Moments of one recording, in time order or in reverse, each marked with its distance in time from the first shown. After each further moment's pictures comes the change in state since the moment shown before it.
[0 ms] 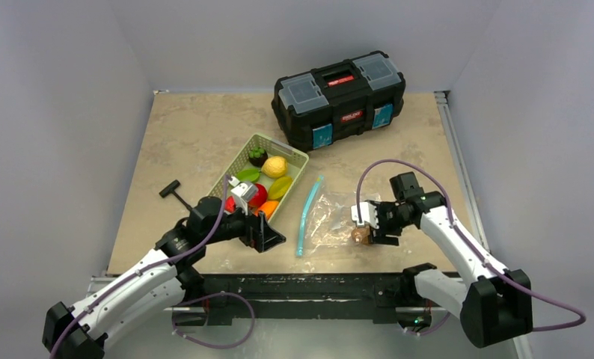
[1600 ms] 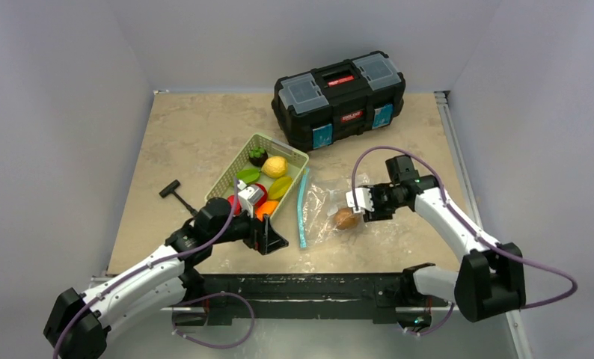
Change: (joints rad) left arm 0.000 0.099 -0.067 0.116 0.034 -0.002; right arm 0.000 0.212 0.127 0.161 0.013 -0.146
